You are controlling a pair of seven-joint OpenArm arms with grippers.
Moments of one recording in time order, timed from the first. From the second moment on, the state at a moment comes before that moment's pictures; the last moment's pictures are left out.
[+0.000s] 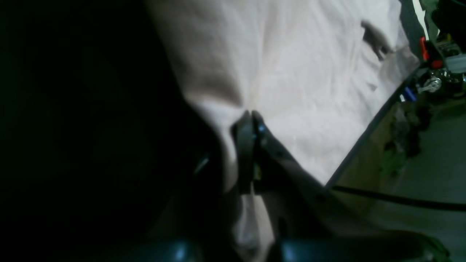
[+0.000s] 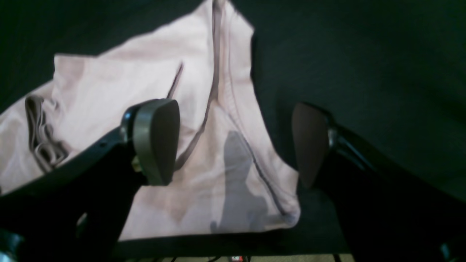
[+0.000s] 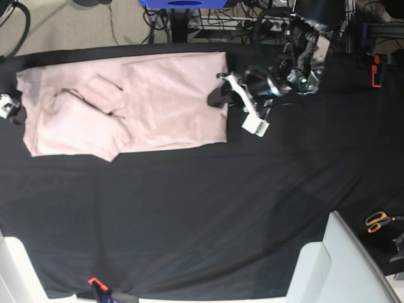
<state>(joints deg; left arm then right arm) 8.8 -12.5 5.6 69.0 -36.2 -37.7 31.9 -12.4 18.2 40.6 74.4 35.4 32.4 -45.8</state>
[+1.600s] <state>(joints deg) 24.3 -20.4 -27.9 87.1 -35.8 -38.0 32.3 2.9 29.6 38.8 36.1 43.4 40.9 -60.4</state>
